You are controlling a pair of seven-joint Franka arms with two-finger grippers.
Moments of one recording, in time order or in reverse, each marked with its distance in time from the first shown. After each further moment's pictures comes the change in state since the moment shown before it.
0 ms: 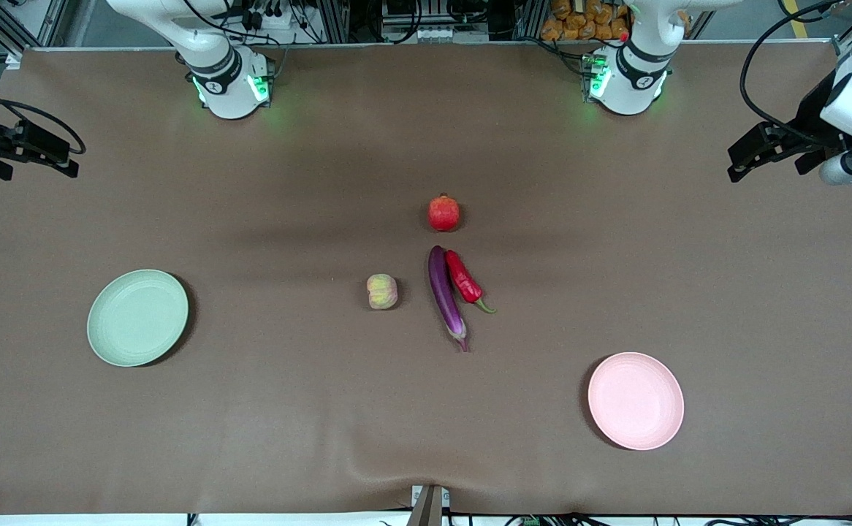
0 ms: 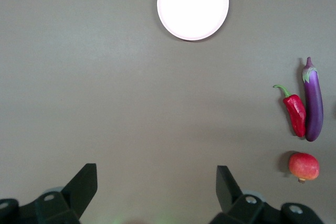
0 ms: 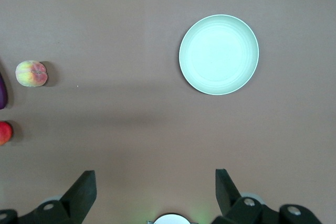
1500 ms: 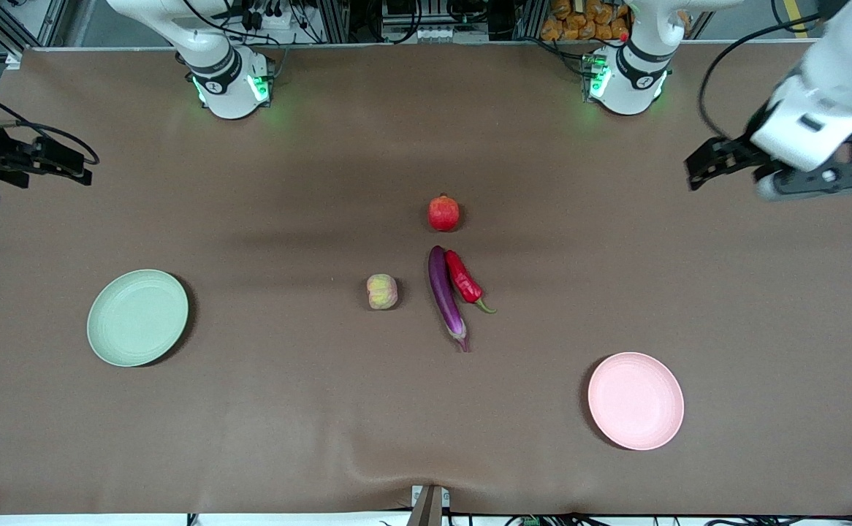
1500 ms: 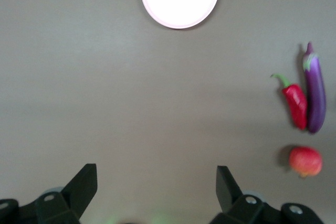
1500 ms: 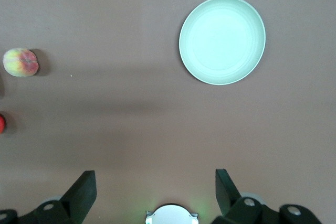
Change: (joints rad) left arm -0.032 0.028 -0.091 -0.109 0.007 0.106 -0.141; right arm 0.001 0.050 -0.002 -0.025 0.001 -0.013 -0.002
